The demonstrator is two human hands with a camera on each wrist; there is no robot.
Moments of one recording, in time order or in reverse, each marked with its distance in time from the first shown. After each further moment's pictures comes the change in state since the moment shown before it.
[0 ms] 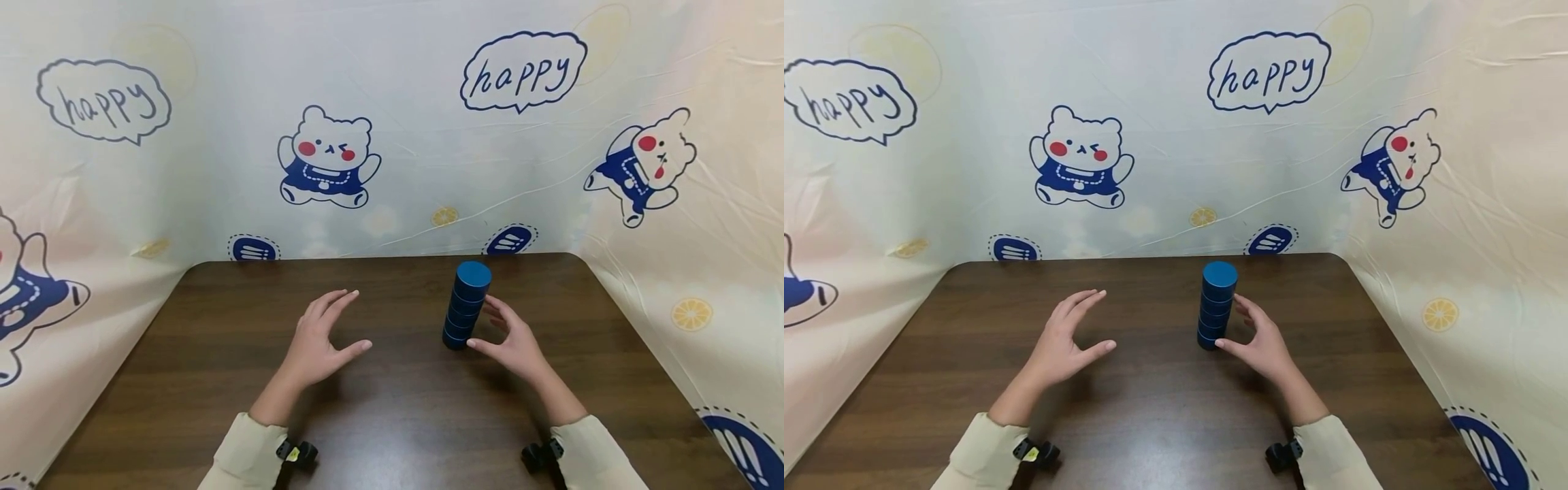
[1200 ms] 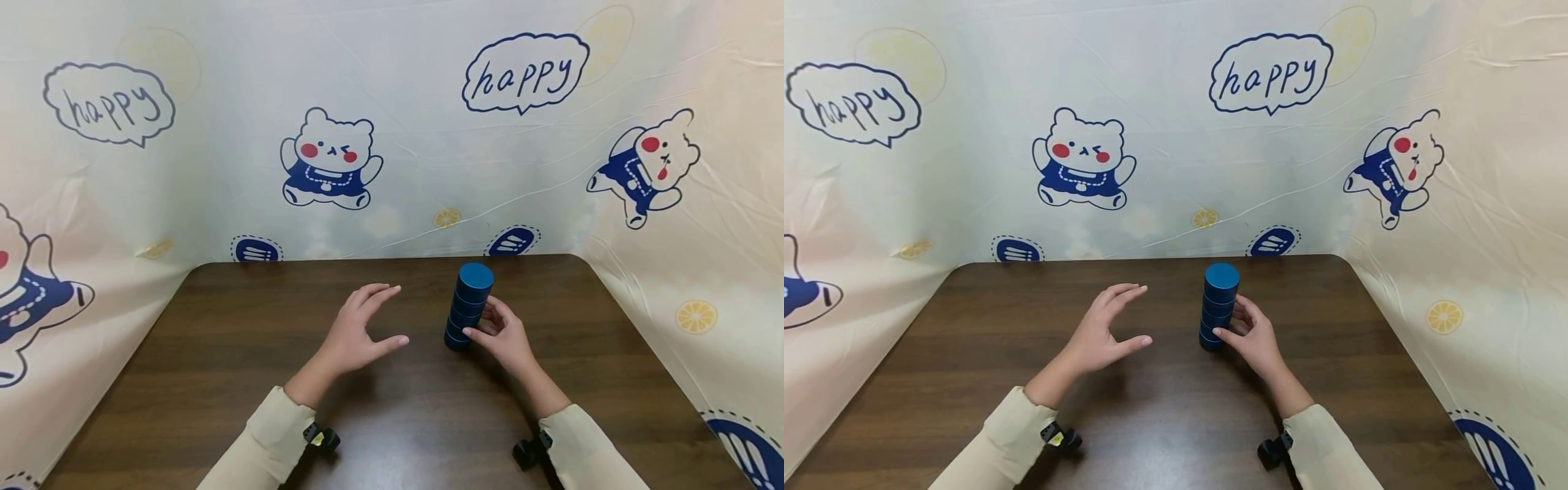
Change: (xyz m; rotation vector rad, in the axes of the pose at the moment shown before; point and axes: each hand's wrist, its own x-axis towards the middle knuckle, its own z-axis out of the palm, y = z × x) left_hand 0.034 0.031 0.024 -0.118 -0.054 0.140; right_hand 0.014 0.006 0.020 0.318 0.078 0.082
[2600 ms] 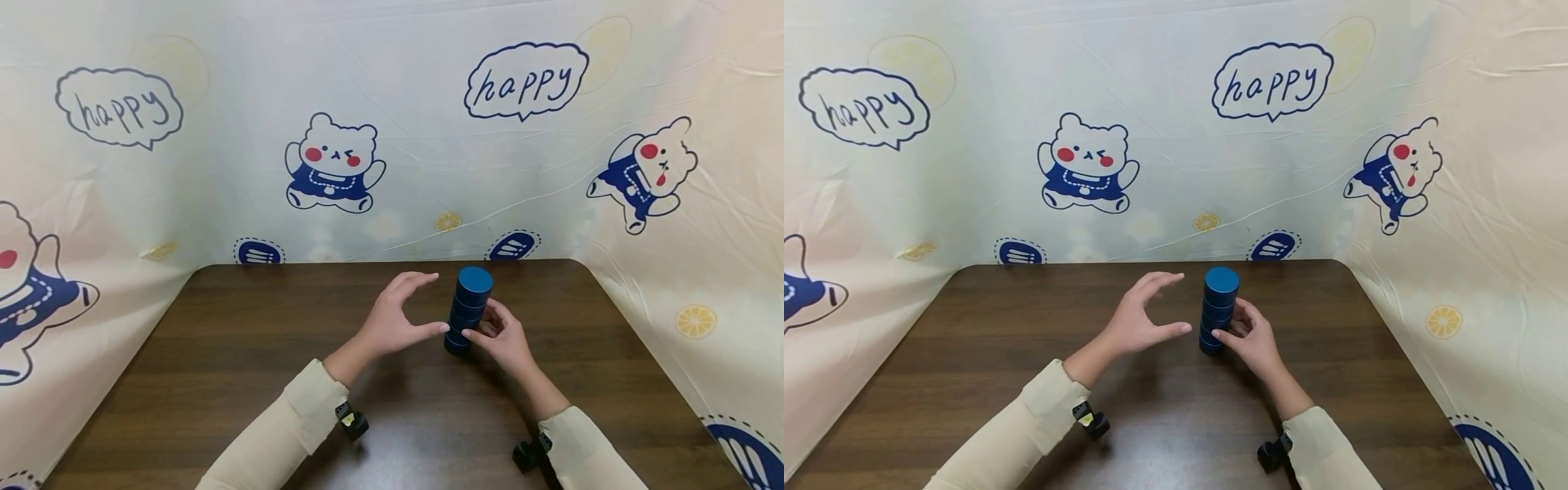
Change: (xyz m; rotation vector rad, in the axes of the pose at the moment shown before) left_hand 0.046 0.033 0.025 -0.223 0.013 0.012; right_hand 0.000 -0.005 0.004 -0.040 0.011 -0.016
